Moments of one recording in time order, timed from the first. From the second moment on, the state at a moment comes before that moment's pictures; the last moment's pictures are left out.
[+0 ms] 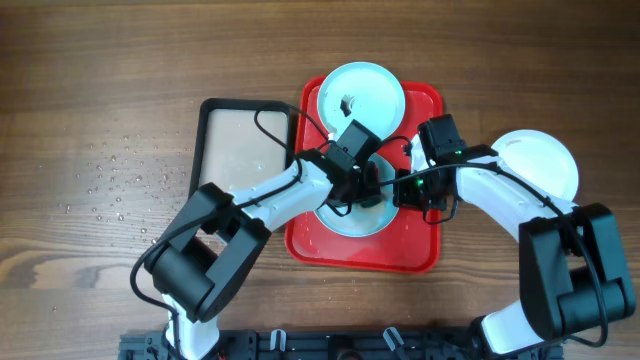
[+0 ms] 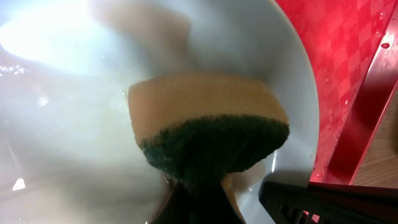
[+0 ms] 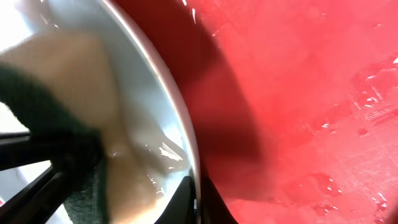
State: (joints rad) left arm -0.73 1.95 1.17 -0.39 0.22 -0.90; right arm 0.25 1.71 0.87 -0.58 -0.33 0.34
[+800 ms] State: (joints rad) left arm -0.26 1.61 1.32 -1.05 -0.11 -0.65; right arm 0.26 1.72 0.87 -0.49 -0.33 0.33
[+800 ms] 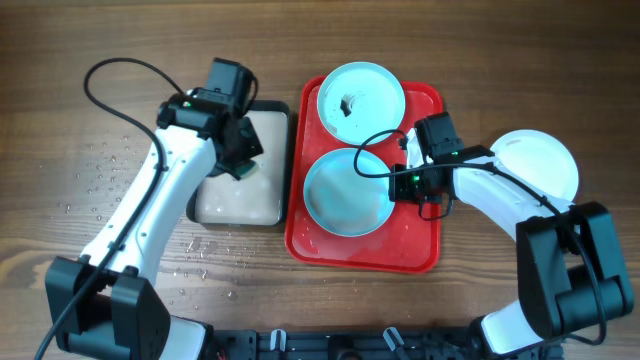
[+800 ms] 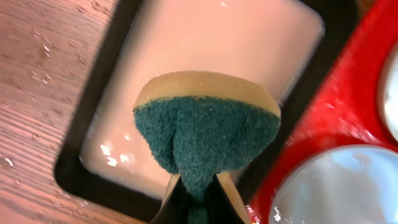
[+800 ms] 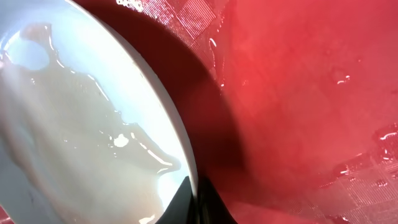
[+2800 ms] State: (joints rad) left arm -0.21 1.32 1.10 -0.91 -0.02 -0.58; right arm 1.12 1.20 0.87 -0.42 1.07 -0.34
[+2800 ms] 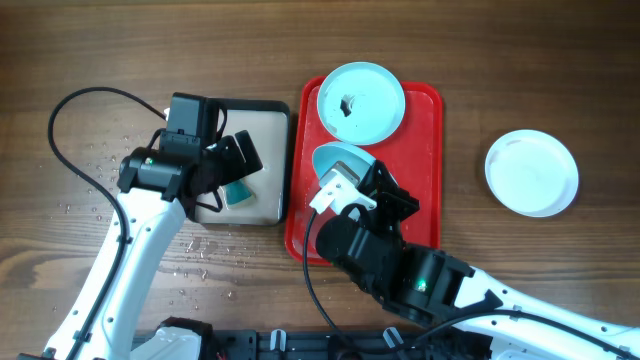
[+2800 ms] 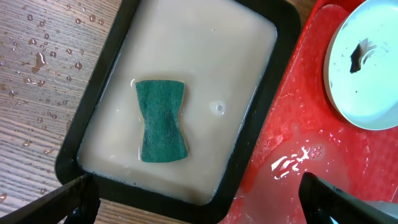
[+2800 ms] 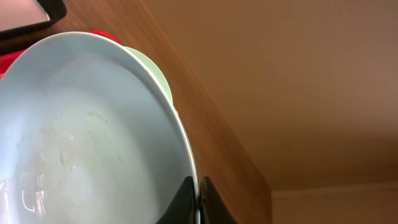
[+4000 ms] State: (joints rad) left arm -0.21 1.32 1.10 -0.91 -0.02 -0.58; right arm 0.40 1.20 0.87 -0.64 0.18 0.32
